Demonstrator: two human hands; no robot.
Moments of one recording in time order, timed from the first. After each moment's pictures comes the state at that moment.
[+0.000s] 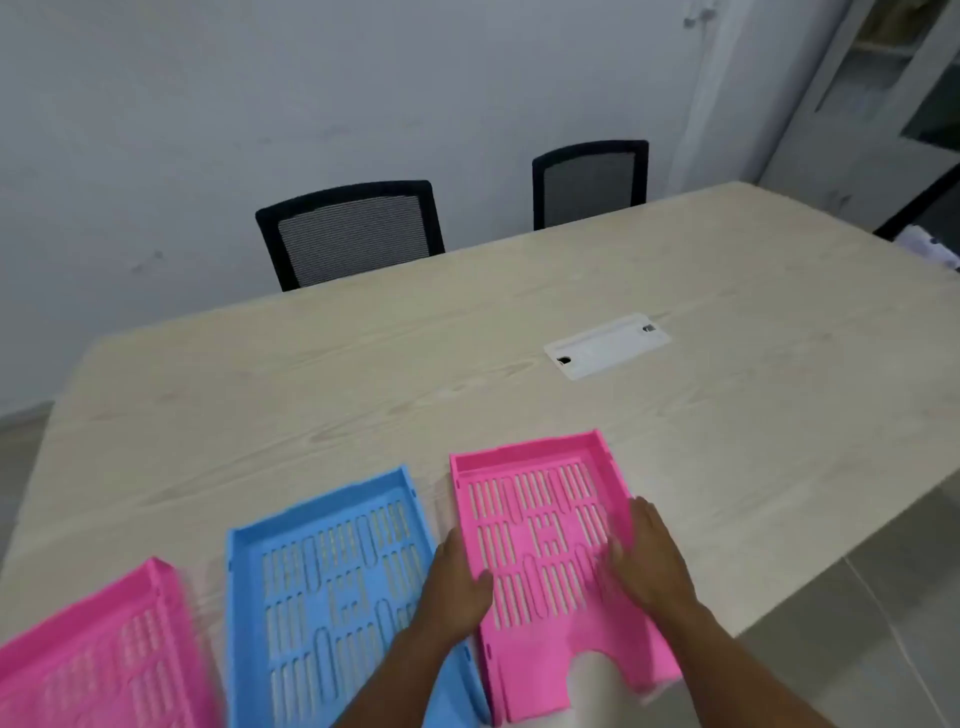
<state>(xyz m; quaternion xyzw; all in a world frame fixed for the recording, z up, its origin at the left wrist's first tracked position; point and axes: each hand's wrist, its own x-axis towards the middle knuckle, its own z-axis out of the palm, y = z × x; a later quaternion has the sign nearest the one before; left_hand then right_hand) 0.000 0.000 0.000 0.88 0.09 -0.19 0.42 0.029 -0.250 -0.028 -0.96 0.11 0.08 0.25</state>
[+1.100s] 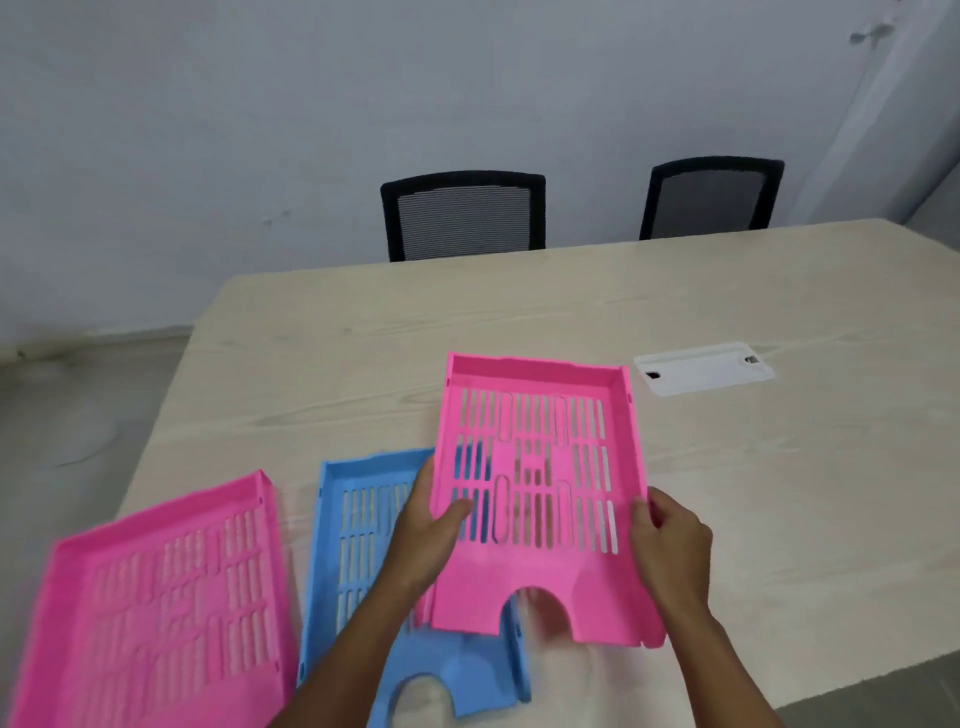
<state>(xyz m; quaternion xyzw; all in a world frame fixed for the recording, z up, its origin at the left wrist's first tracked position) -0.026 0.093 0.056 0.75 0.23 0.00 0.62 0.029 -0.160 0.042 -0.89 0.11 -0.06 0.44</state>
